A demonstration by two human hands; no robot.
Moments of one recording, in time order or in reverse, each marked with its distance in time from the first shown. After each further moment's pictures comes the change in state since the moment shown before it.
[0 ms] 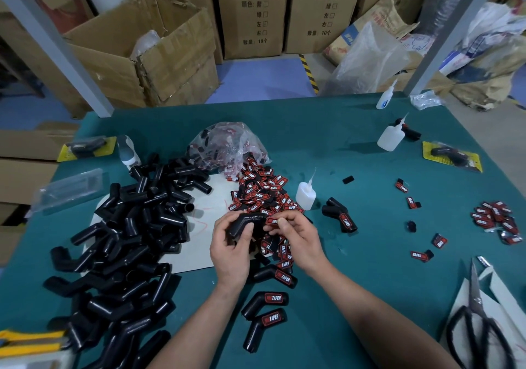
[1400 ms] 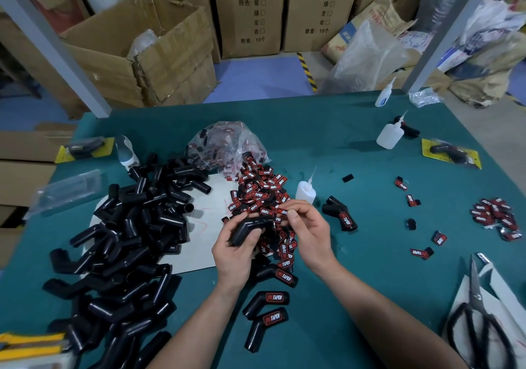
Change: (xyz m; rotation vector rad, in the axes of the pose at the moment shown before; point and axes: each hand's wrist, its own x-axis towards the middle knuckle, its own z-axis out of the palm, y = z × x) left_hand -0.006 0.014 0.001 -0.197 -0.116 -0.147; right_hand -0.002 -0.028 0.000 -0.033 0.077 -0.186
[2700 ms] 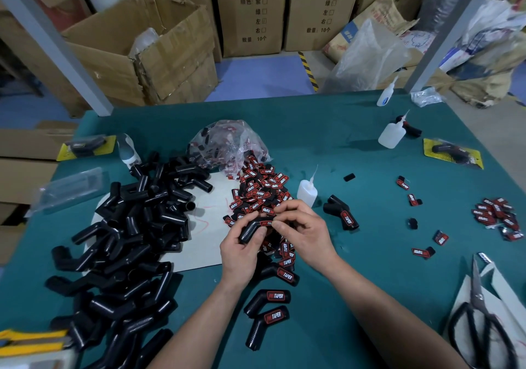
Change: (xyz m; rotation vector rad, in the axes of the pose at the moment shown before) left_hand -0.002 0.002 0.002 0.101 -0.076 -0.077; right_hand 0.005 0.003 -0.008 -0.302 -0.181 -0.097
